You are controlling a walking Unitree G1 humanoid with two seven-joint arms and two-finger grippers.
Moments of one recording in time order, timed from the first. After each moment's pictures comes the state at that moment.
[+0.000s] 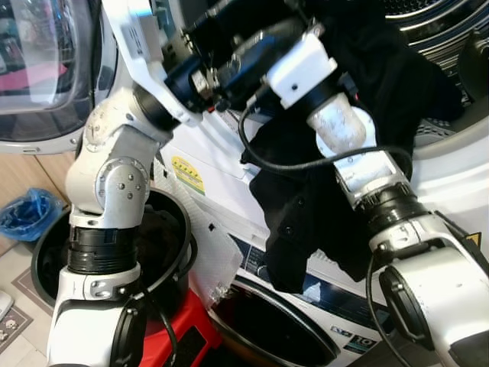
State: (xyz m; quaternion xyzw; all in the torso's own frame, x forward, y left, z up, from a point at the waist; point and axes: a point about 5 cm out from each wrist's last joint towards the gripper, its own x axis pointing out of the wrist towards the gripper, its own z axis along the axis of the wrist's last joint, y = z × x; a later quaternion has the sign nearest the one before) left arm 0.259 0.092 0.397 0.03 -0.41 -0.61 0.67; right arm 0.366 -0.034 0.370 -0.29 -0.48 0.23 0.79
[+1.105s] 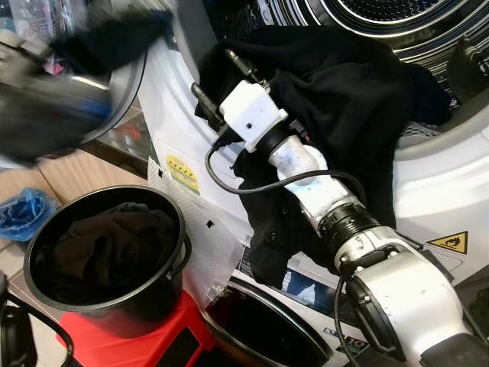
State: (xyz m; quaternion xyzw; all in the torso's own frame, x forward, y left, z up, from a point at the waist) left arm 0.213 0.190 0.366 -0.01 -0.21 -0.77 0.61; right arm 0.381 -0.009 0.309 -0.27 -0.38 0.28 0.84
